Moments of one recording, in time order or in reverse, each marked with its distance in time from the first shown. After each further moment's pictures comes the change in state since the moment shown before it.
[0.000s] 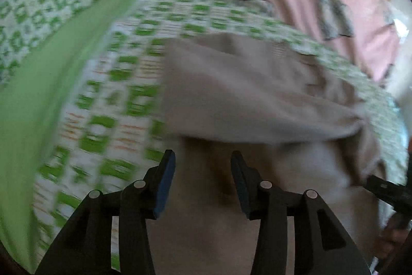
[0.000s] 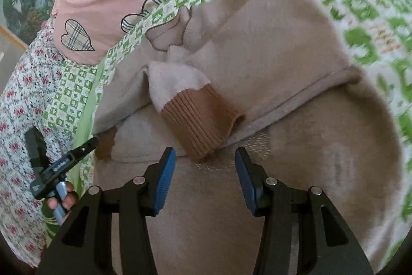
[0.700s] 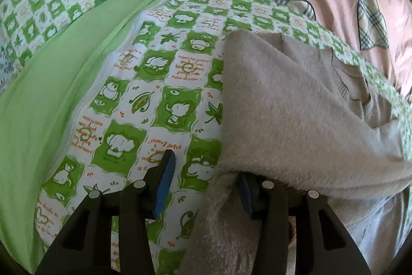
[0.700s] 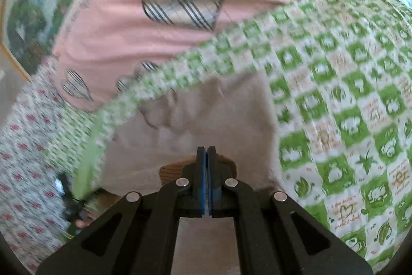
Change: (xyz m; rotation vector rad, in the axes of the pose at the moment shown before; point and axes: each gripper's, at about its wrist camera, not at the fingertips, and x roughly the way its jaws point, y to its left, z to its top) left arm 0.035 0.019 0.014 -0.084 0.003 0.096; right arm -0.075 -0.027 0.062 -0.017 -0.207 -0.104
